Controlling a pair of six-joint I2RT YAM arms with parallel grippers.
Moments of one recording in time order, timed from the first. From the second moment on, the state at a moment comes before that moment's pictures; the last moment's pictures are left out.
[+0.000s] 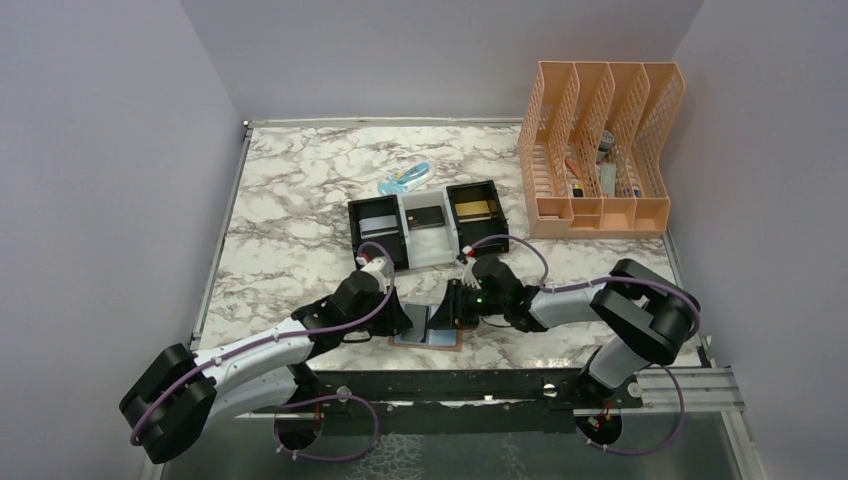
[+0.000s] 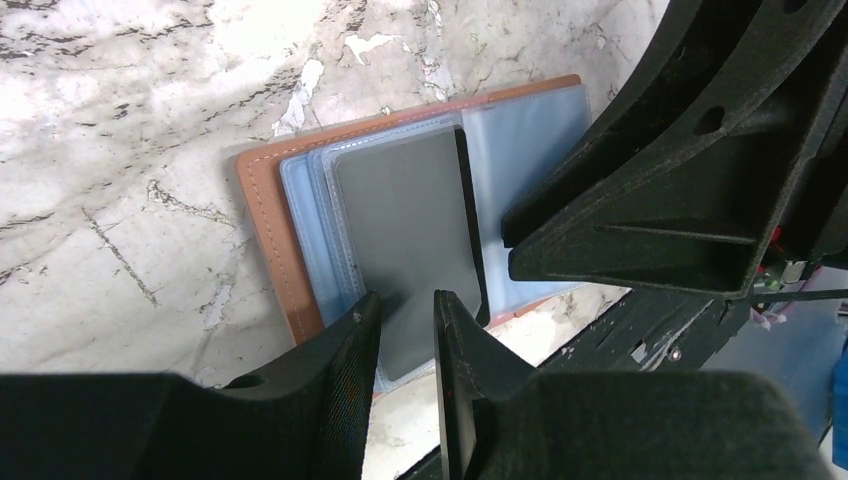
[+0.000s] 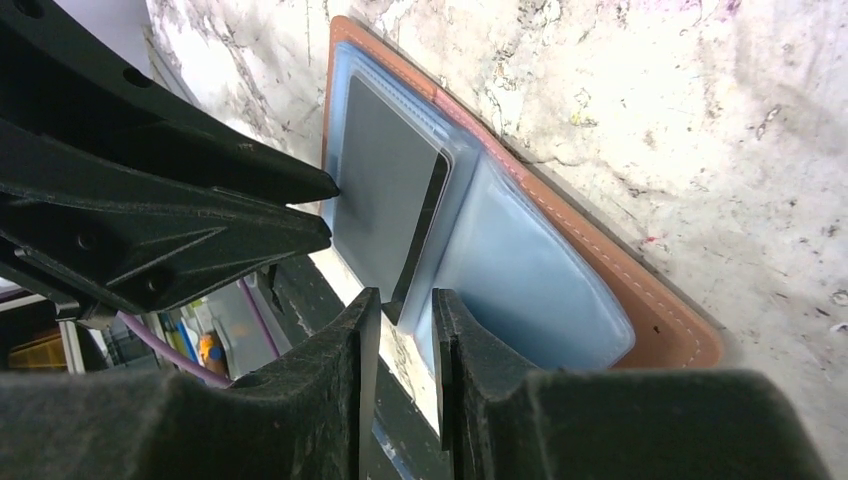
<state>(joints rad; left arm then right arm) -0.80 0.96 0.28 -0.04 0.13 -0.76 0.88 1.59 0.47 0.47 -0.41 0.95</state>
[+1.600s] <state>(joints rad) -0.92 1.00 0.32 -0.12 -0.01 -0.79 0.88 1.65 0.49 0.53 -0.36 0.98</state>
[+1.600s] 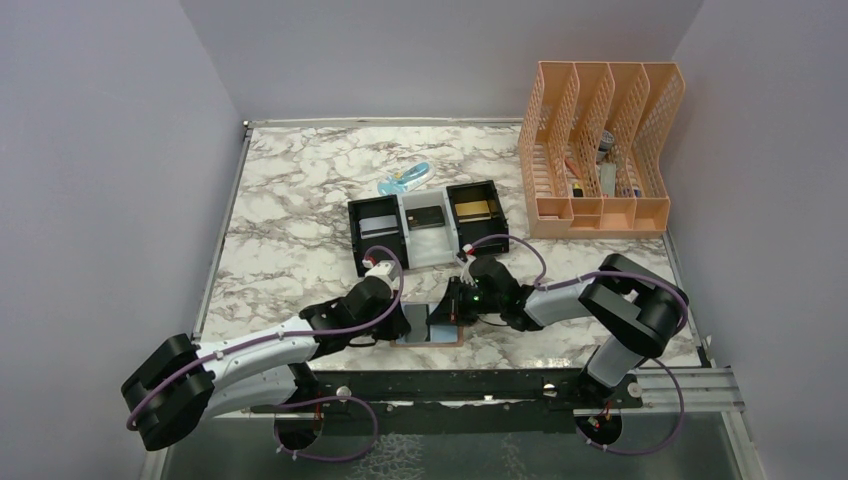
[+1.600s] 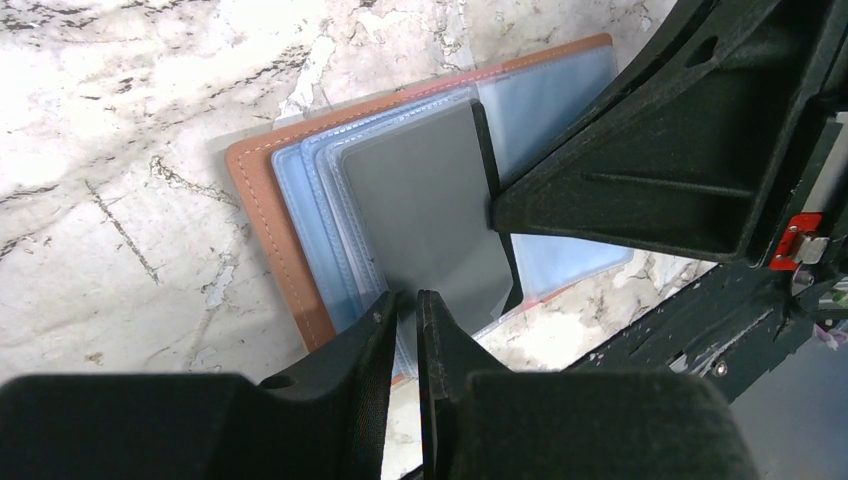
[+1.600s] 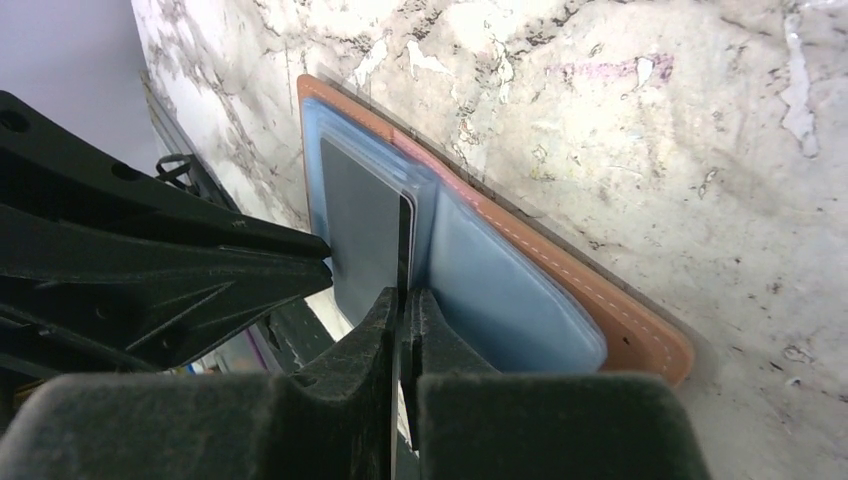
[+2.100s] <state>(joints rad) -0.92 0.98 0.31 -0.13 -0.01 -0.79 0.88 1.58 0.47 0.49 -0.38 0.93</state>
